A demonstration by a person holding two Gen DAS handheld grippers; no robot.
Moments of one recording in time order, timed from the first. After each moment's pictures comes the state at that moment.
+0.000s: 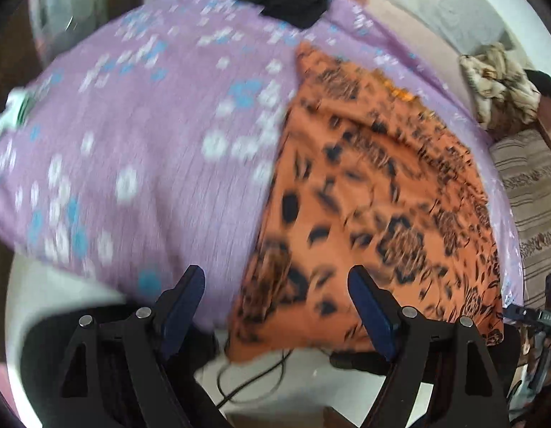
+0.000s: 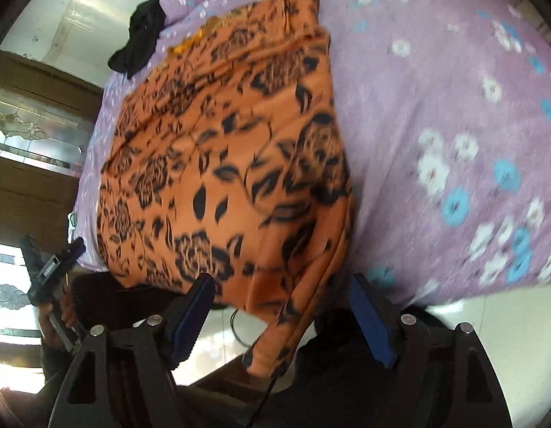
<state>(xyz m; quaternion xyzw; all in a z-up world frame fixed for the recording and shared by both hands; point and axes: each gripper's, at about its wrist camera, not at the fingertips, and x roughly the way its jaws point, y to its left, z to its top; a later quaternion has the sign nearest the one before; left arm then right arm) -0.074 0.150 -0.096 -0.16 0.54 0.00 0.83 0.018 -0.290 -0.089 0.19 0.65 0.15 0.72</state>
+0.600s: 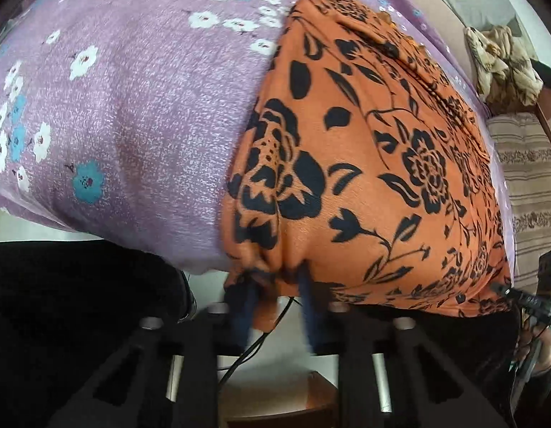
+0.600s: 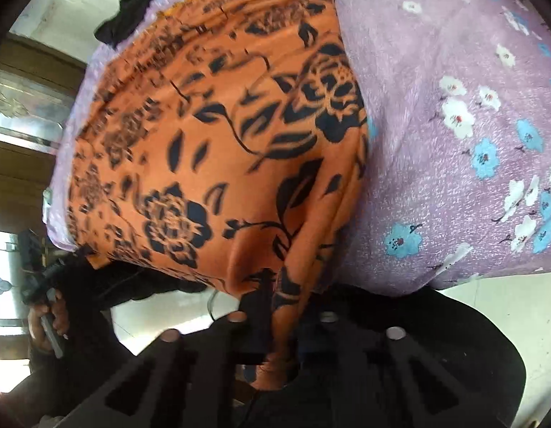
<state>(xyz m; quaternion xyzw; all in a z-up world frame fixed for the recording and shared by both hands) -0.087 0.134 -0.156 -0.20 0.60 -0.05 0.78 0.004 -0.272 -0.101 0.15 0.65 0.14 0.73</state>
